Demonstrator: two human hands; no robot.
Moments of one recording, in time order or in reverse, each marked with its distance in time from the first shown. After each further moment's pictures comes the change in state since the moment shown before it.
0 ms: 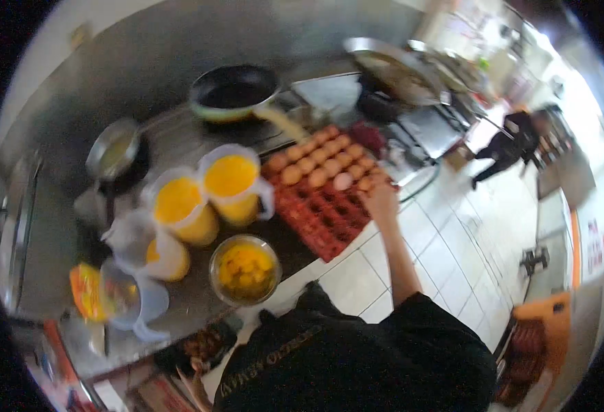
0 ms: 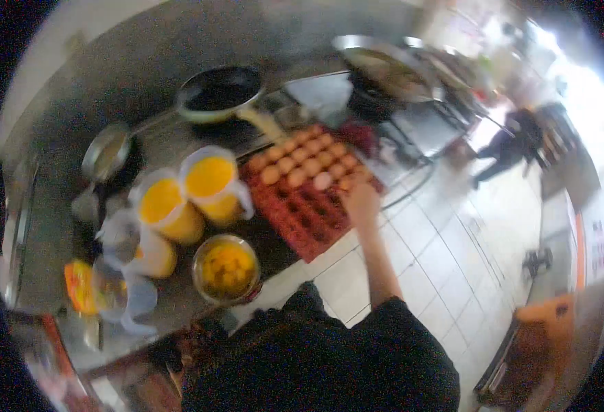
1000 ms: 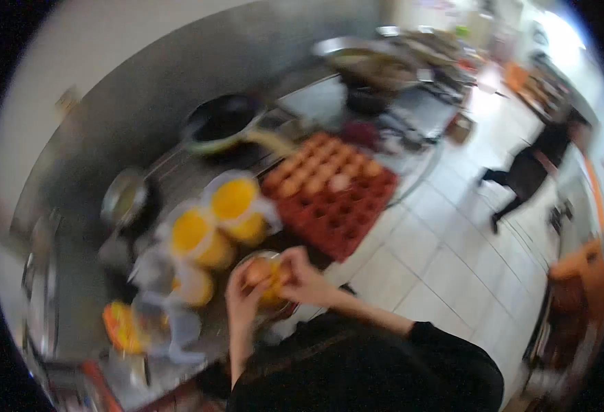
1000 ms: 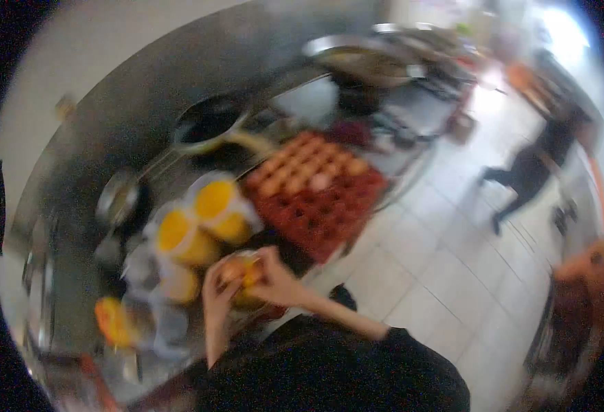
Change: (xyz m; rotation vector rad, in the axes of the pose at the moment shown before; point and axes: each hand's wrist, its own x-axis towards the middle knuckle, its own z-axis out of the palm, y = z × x) left_hand -0.033 0.216 0.264 0.016 -0.939 0.516; right_hand -0.160 -0.159 -0.020 1.248 -0.381 -0.416
